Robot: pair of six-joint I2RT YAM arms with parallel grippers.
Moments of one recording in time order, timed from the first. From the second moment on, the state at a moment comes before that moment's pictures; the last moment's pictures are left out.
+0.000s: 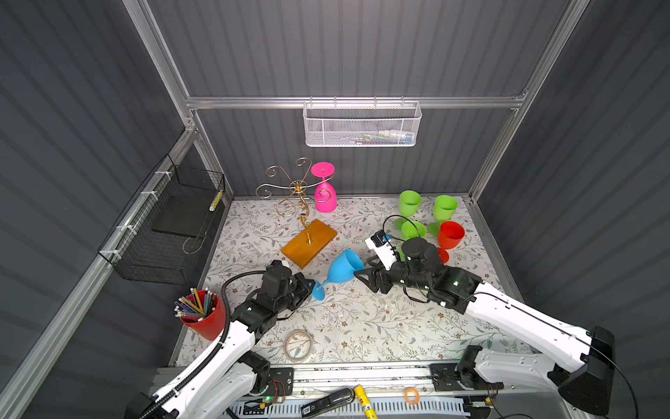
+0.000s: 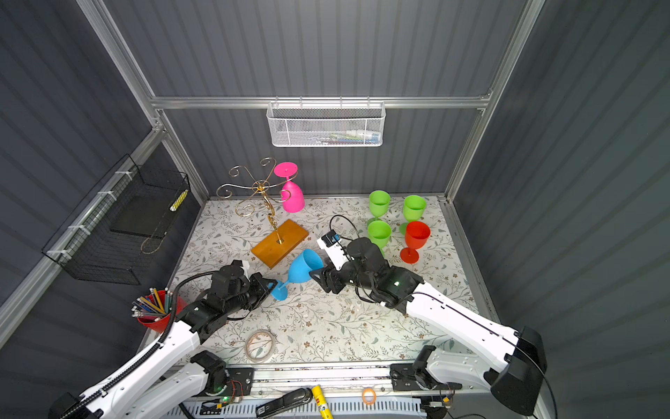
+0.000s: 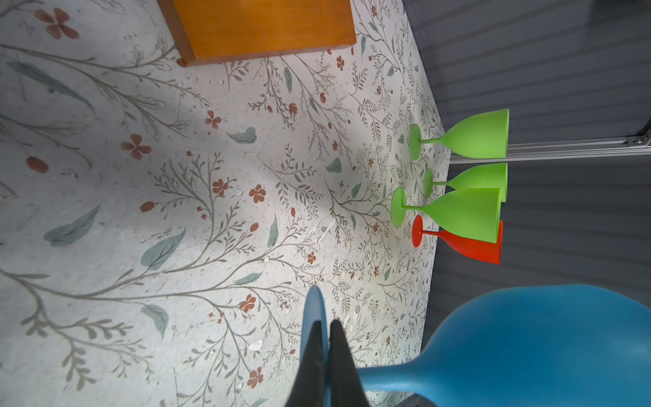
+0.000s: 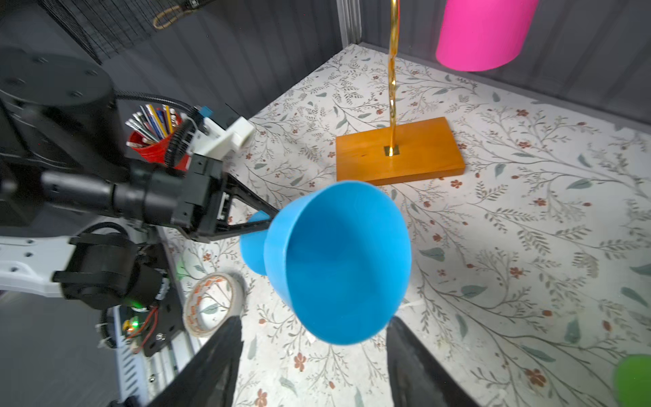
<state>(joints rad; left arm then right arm) -0.52 0.84 0.50 -0.28 0.17 -1.15 0.85 1.15 1.01 -0.32 -0.22 0.20</state>
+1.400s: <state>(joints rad) -0.51 0.85 0.46 -0.14 0.19 -1.15 0.86 1.33 1.13 -0.28 -0.36 0.39</state>
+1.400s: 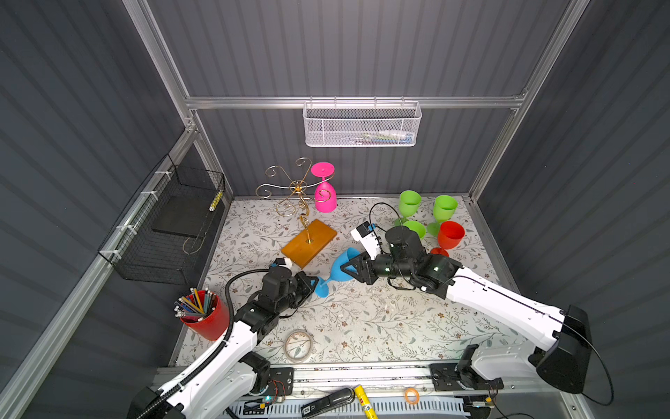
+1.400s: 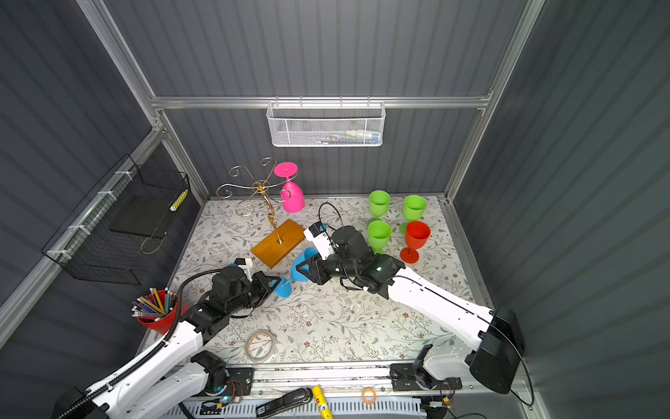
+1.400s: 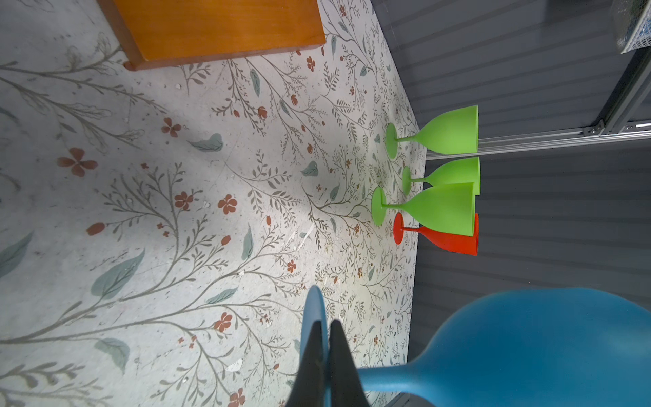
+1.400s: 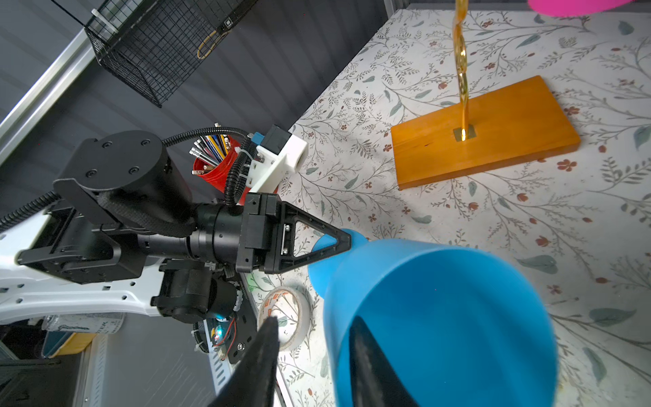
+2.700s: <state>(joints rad) -0.51 0.85 0.58 -0.39 0.09 -0.96 0.64 1.85 1.69 -0.70 0.12 0.06</state>
